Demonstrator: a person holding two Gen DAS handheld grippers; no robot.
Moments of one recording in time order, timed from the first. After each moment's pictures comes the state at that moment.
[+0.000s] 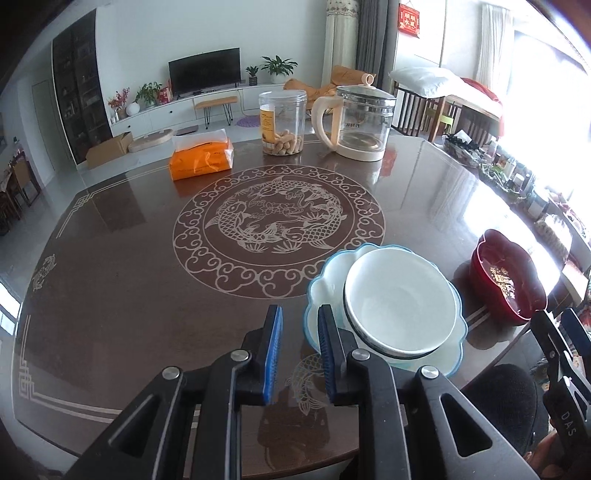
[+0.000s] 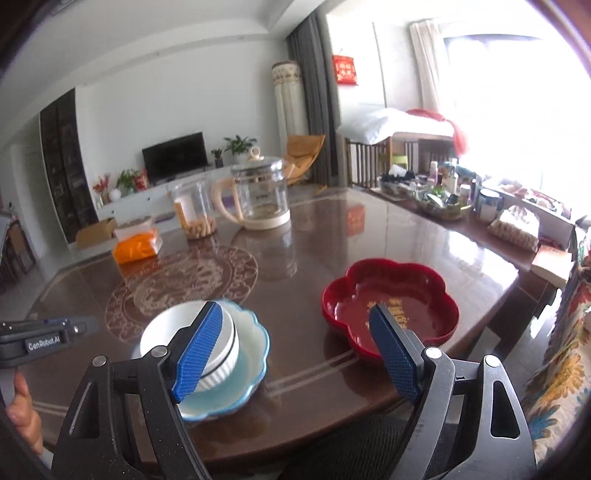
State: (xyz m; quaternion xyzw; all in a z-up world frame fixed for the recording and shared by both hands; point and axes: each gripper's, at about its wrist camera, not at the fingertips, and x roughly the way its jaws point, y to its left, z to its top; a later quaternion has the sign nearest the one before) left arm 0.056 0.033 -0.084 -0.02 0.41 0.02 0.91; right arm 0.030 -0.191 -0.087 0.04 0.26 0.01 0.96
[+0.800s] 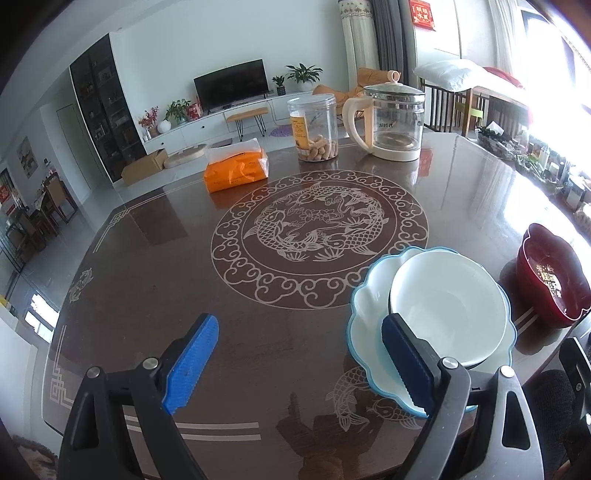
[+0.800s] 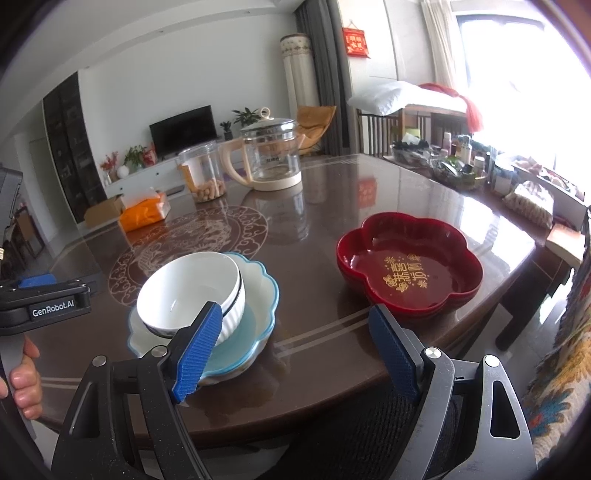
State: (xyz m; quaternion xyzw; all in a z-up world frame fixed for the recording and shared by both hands) left arm 0.067 0.034 -0.094 0.03 0.40 0.10 0.91; right arm 0.025 -0.193 -0.113 0.05 0.29 0.04 0.96
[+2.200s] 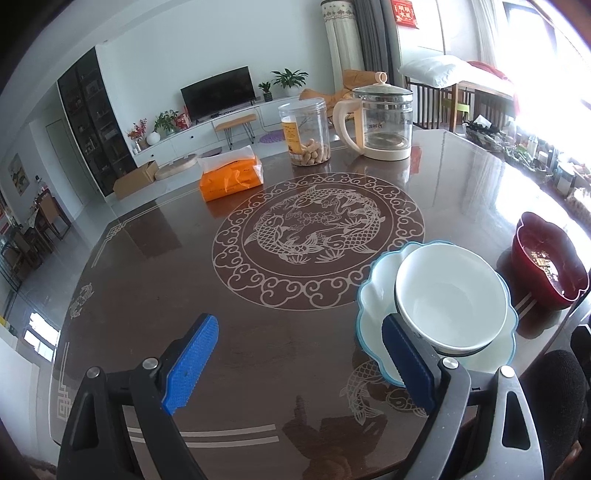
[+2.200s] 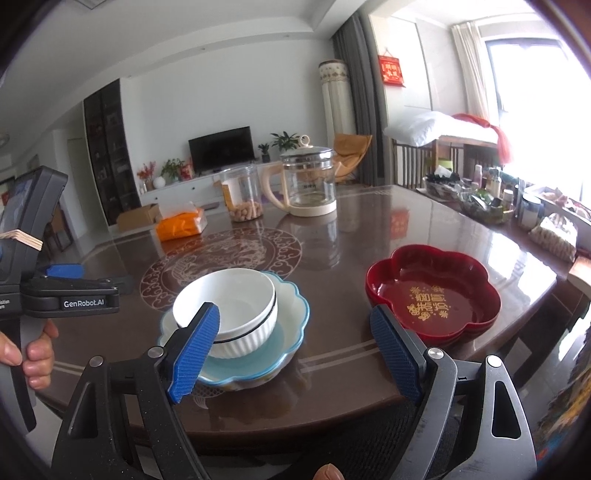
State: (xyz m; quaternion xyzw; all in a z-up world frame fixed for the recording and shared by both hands) left arm 0.058 0.046 -0.088 0.04 0.39 0.06 0.92; right arm 0.007 -0.187 -0.104 0.03 0.23 0.11 0.97
